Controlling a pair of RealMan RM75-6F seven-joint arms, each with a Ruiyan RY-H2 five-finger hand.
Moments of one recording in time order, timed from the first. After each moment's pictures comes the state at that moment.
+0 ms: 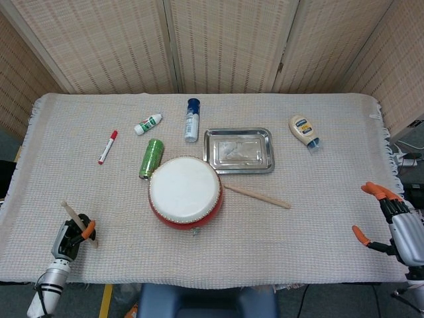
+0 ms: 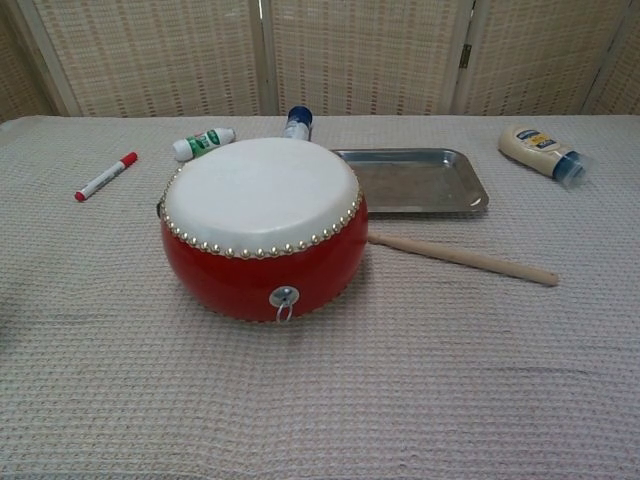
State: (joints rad) left arm -0.21 -1.52 -0.06 -1.23 1.42 1.15 -1.54; right arm 0.07 -1.02 0.04 -1.60 -1.64 1.56 0.41
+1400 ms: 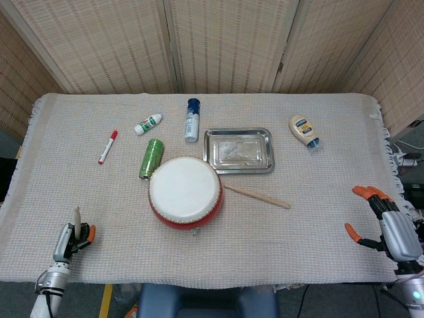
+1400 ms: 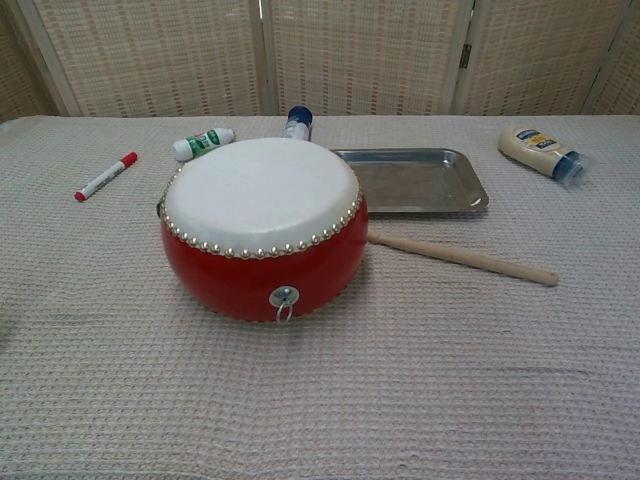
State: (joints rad) left arm -0.19 -1.60 -0.06 -1.08 1.44 1.22 -1.07; right arm 0.11 -1.03 0.05 -1.72 -1.53 1.43 0.31
